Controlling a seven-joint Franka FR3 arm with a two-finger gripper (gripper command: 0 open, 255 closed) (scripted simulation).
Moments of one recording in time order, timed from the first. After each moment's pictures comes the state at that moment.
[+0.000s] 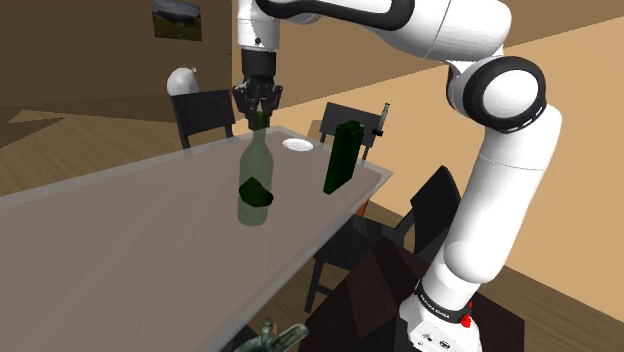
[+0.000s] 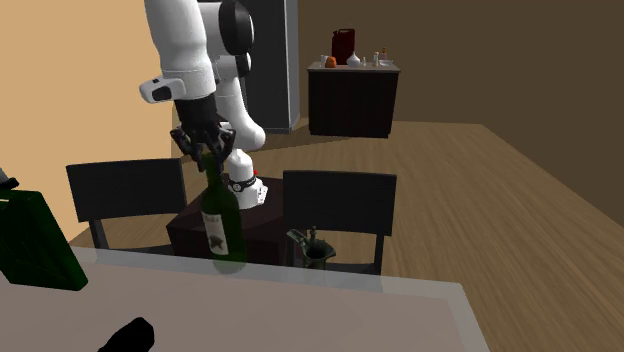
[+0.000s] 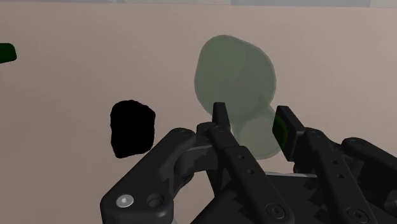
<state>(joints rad) -0.02 0.14 0.43 -1.40 -0.03 1.45 0.36</state>
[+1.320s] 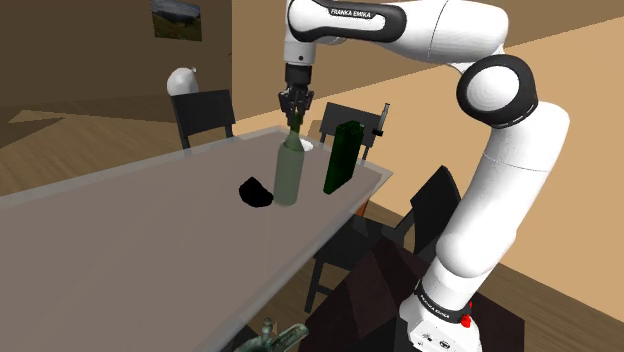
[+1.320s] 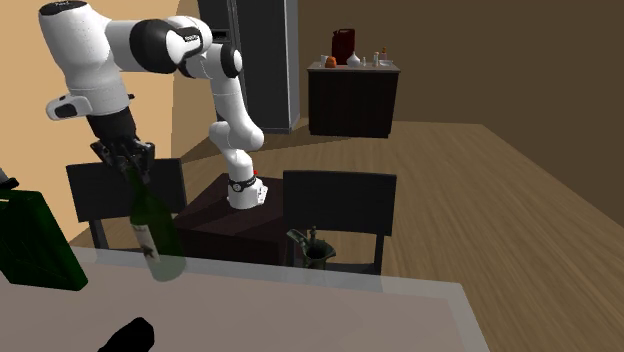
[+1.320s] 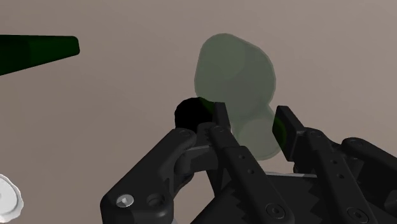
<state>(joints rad) -0.21 0.10 0.29 -1.52 -0.03 1.53 0.03</state>
